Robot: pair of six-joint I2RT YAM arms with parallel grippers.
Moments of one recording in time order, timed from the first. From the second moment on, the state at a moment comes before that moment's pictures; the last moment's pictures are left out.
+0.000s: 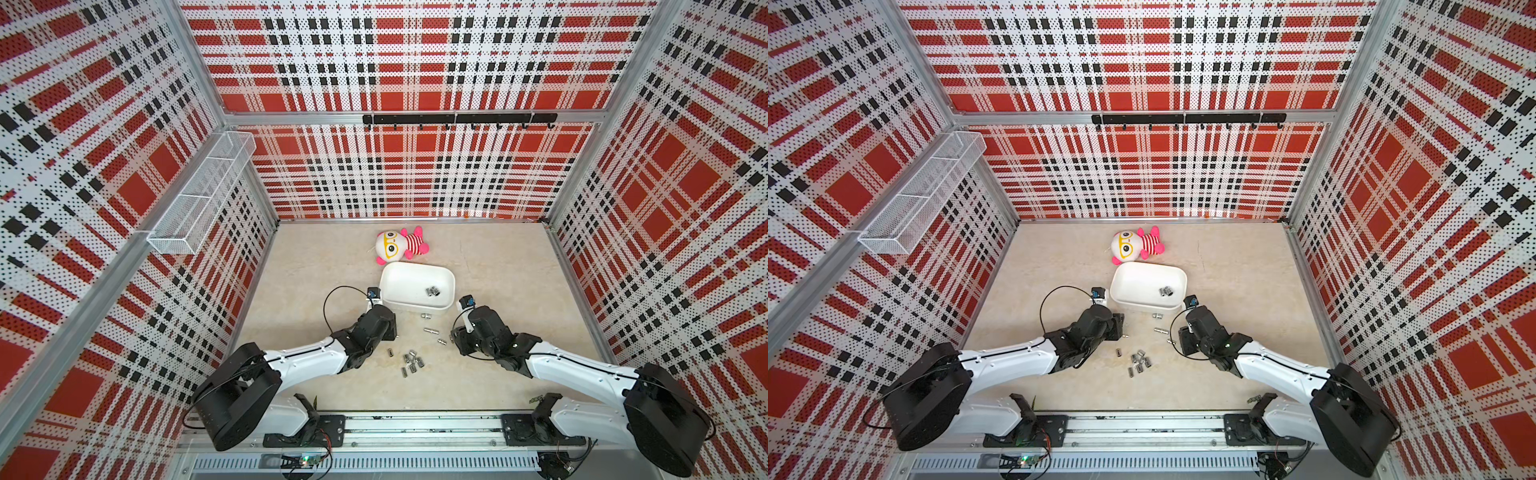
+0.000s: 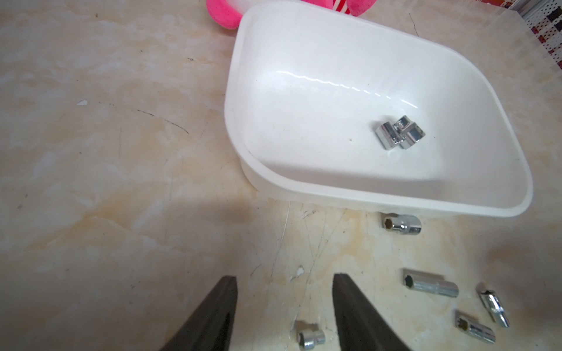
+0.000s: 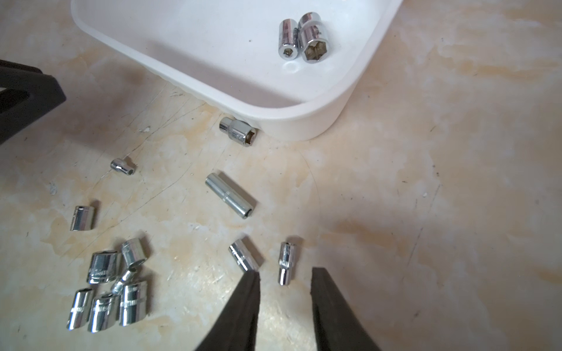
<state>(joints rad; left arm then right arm) -0.79 1.36 0.53 0.10 -0.36 -0.60 0.74 1.19 0.49 -0.11 0.09 0.37</state>
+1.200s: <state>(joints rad) -0.80 1.38 0.53 0.10 -0.37 -0.60 0.78 1.40 0.53 -0.09 0.13 0.37</state>
